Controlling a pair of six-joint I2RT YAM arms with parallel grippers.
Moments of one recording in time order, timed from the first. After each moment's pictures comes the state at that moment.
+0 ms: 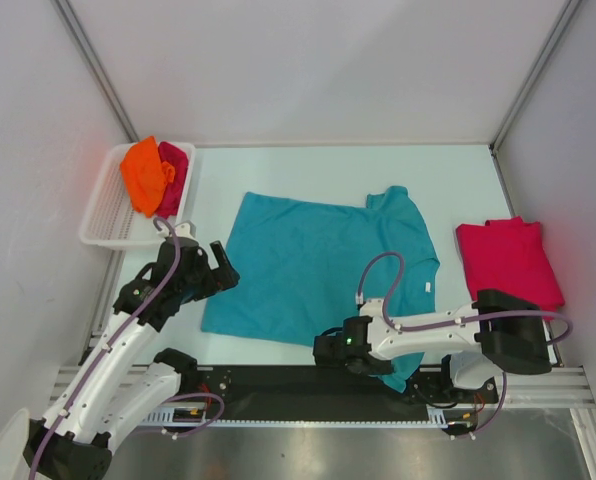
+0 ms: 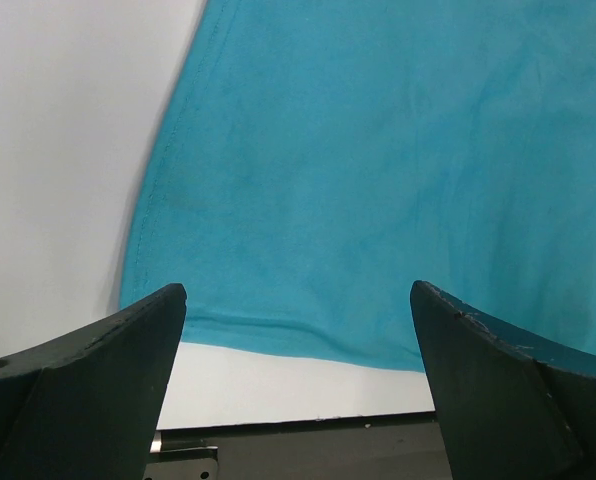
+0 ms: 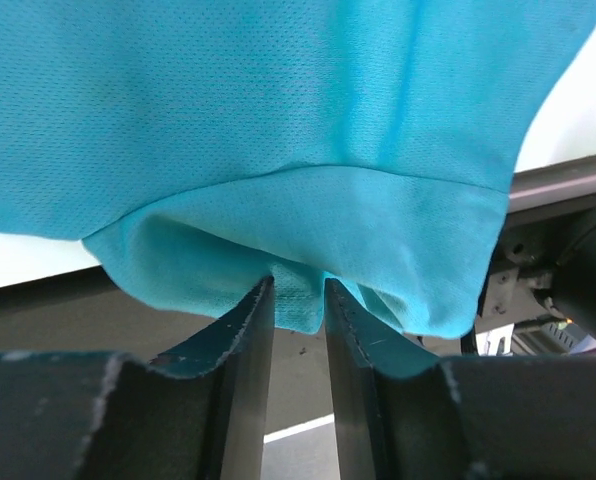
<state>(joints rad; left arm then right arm) -0.38 0.75 0.75 -0.81 -0.10 -0.64 1.46 1.52 0.89 -1.19 0.36 1.53</state>
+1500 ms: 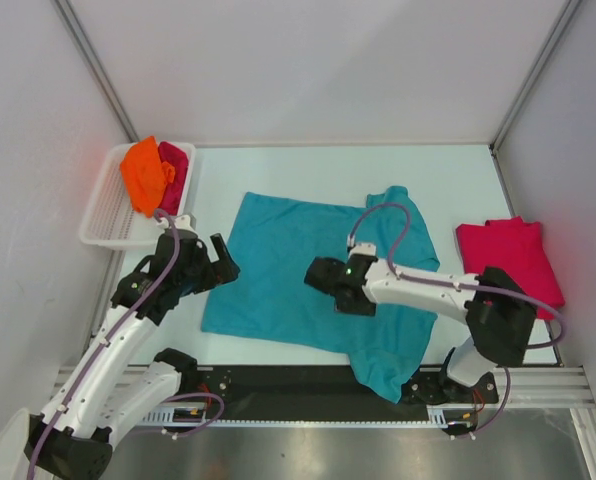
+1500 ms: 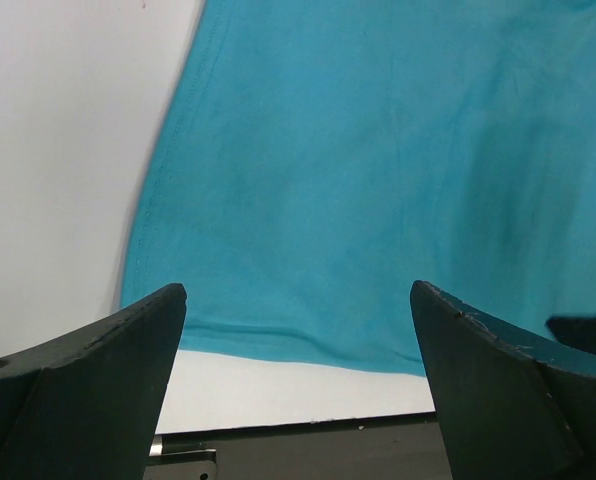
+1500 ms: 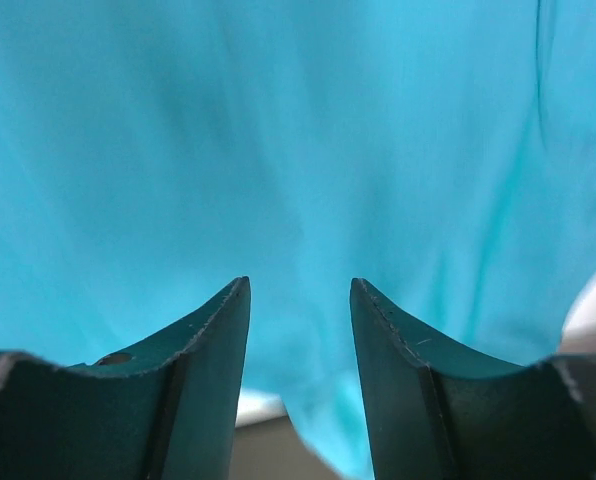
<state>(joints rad) -0.38 0.79 0.82 -0.83 -0.10 -0.62 1.12 1.57 1.08 -1.03 0.46 1.23</state>
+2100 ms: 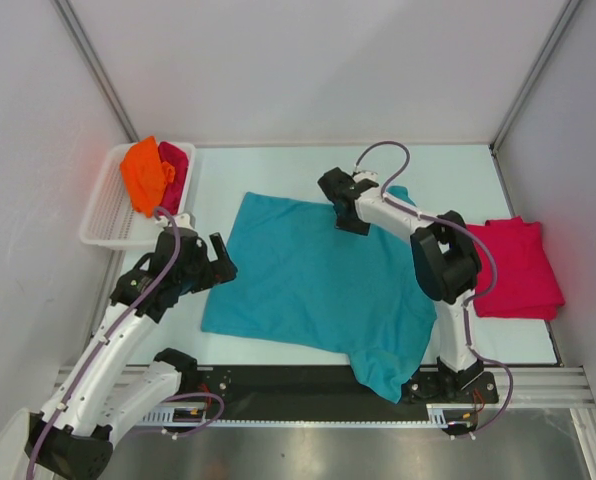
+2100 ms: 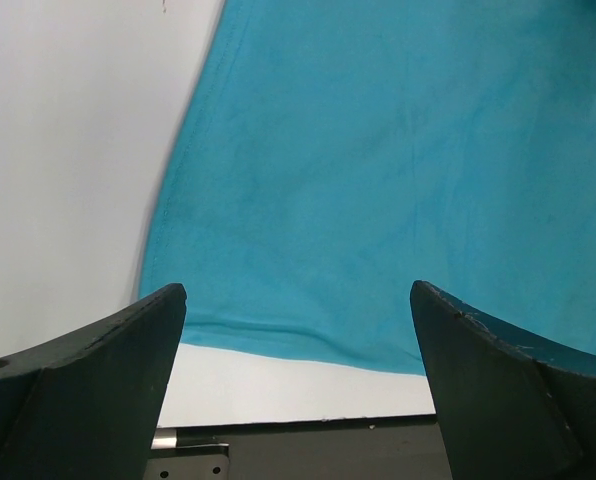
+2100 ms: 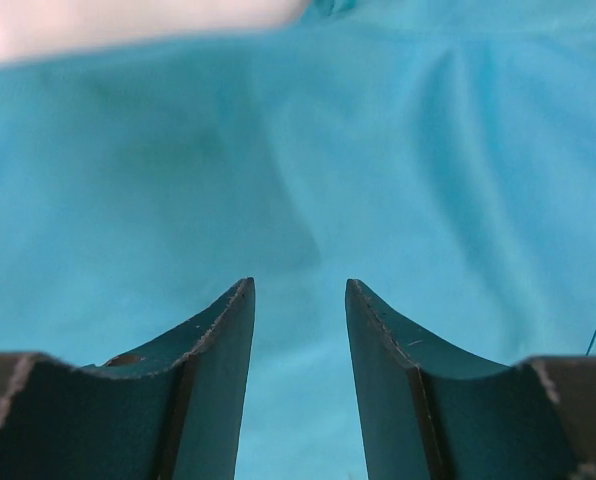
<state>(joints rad) -0.38 0.81 0.85 -0.86 -0.13 -0.60 0.60 2.07 1.62 -0.77 0.50 0.81</state>
